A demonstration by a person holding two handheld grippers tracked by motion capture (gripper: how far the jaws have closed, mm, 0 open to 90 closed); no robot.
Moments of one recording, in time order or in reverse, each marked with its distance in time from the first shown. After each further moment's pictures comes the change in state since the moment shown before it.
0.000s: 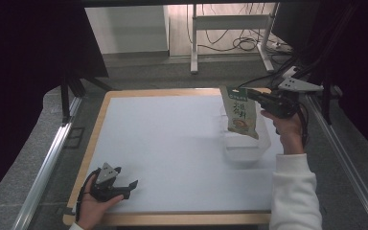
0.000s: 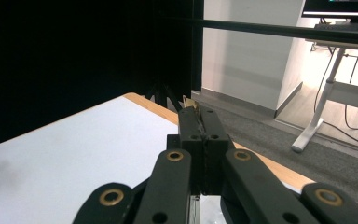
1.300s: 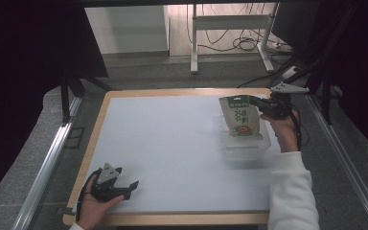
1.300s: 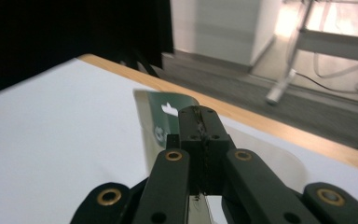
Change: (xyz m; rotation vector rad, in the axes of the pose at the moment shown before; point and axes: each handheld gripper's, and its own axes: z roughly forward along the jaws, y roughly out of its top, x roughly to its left) left arm -0.002 0.000 0.002 0.005 -0.006 0.003; right arm -0.033 -0.041 0.028 0.165 -0.137 0.067
